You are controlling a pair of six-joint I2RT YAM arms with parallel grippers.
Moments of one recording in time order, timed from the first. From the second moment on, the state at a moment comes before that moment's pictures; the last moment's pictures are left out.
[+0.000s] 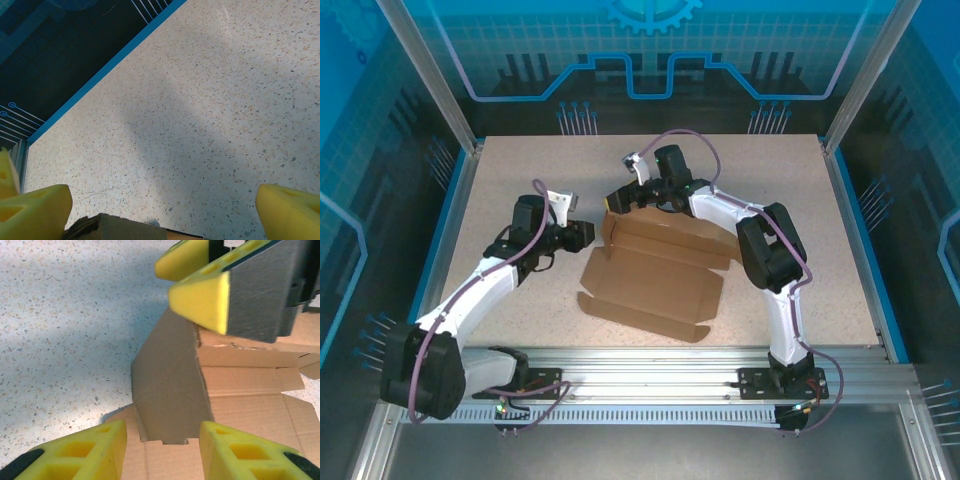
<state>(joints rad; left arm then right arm) -0.20 1.21 0.74 -0.18 0.34 -0.22 0.51 2.15 1.61 -0.02 -0.71 0.18</state>
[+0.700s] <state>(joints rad) -0.25 1.41 0.72 0.01 0.42 -0.22 0.51 2.15 1.61 -0.02 -0.71 0.18</state>
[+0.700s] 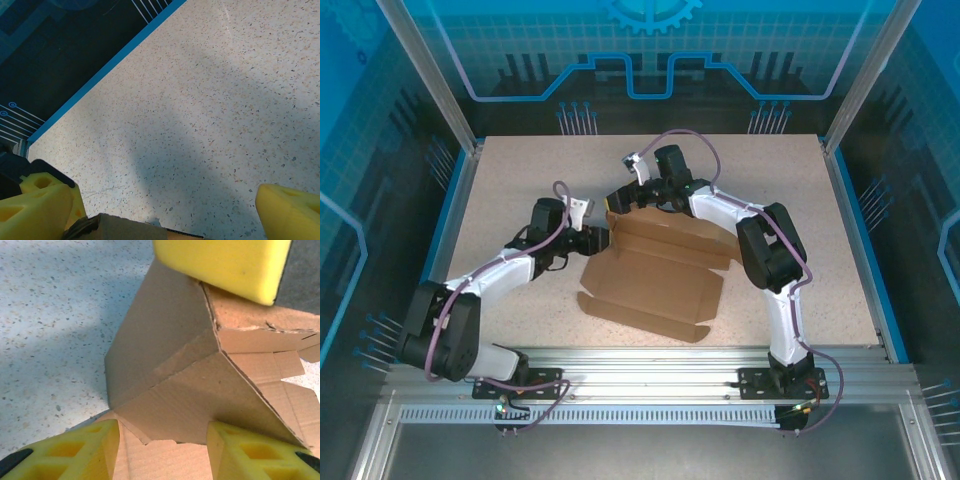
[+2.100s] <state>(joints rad) -0.37 1.70 0.90 0.19 0.20 -0.10 0.45 2.15 1.59 0.01 -0.77 0.30</state>
